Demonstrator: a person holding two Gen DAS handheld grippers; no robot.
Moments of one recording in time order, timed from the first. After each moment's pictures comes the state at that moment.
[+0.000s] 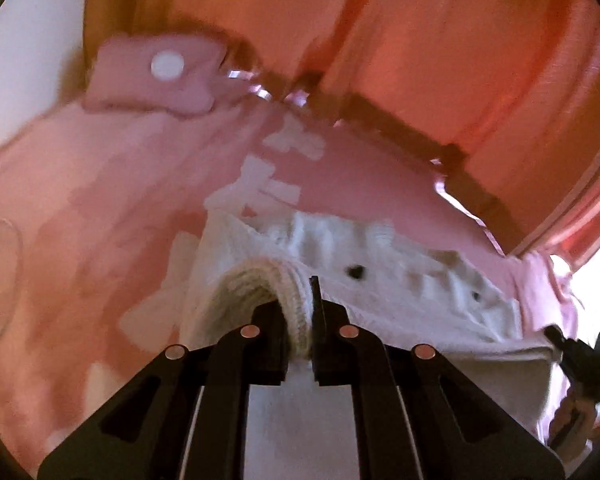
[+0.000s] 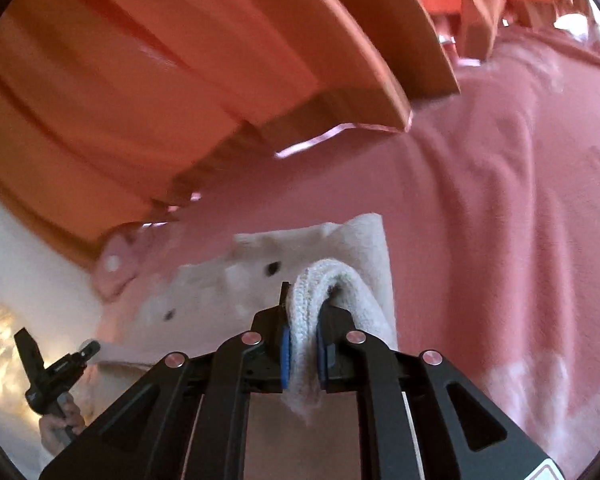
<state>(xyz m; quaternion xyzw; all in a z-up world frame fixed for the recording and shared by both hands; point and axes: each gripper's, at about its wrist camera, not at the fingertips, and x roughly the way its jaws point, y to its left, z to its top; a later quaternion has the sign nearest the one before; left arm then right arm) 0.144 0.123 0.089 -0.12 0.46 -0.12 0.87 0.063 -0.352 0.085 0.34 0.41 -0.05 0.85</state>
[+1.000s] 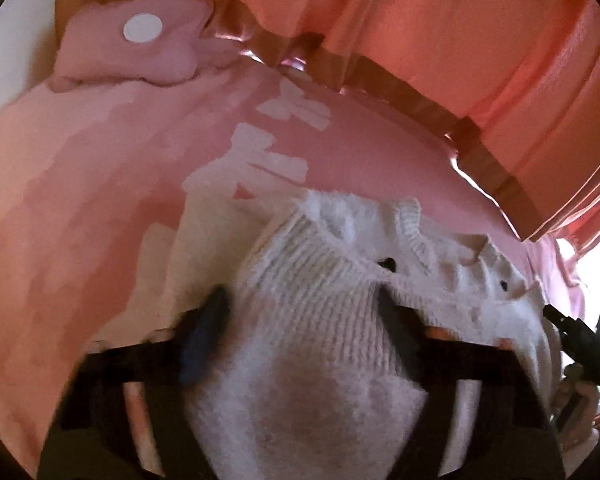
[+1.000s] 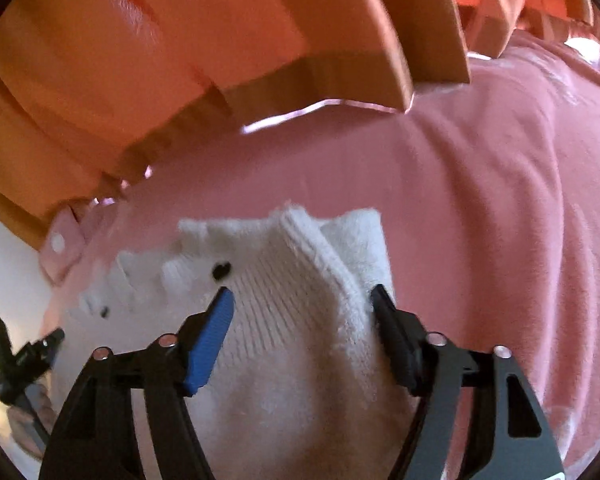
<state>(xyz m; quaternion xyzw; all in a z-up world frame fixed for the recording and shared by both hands) 0.172 0.115 0.043 -0.11 0.48 -0.15 0.86 0.091 -0.331 0.053 0.25 0.46 -0.08 0.85</state>
